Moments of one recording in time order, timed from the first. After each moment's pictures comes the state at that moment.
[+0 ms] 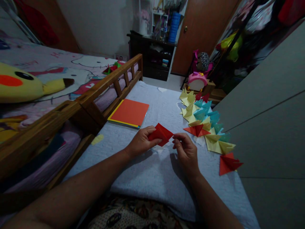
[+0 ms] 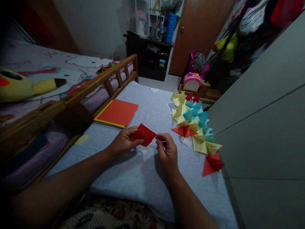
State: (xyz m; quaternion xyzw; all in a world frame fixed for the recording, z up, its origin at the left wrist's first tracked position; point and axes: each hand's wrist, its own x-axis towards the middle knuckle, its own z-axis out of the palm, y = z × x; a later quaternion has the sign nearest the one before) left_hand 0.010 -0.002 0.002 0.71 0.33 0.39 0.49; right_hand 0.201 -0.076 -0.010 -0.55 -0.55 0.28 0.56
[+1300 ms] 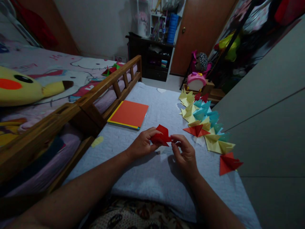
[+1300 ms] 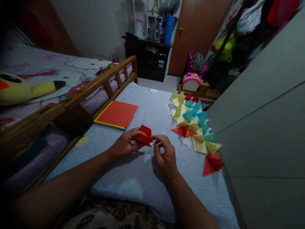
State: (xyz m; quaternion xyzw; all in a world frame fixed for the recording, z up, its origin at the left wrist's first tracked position) left_hand 0.010 -0.004 0.003 0.78 0.27 0.38 0.42; right_hand 0.198 -0.079 -0.002 -0.49 -0.65 0.22 0.54
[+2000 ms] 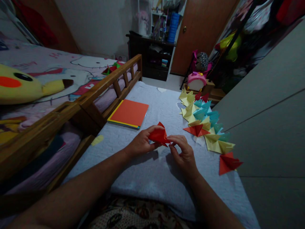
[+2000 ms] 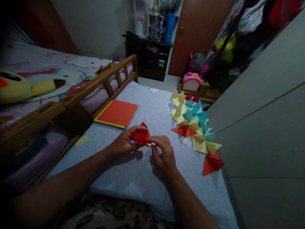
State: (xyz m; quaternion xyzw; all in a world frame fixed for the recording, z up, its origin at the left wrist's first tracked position) left_hand 0.008 -0.001 0.001 0.74 0.28 0.37 0.49; right_hand 0.201 -0.079 0.000 -0.45 -0.70 0.19 0.52
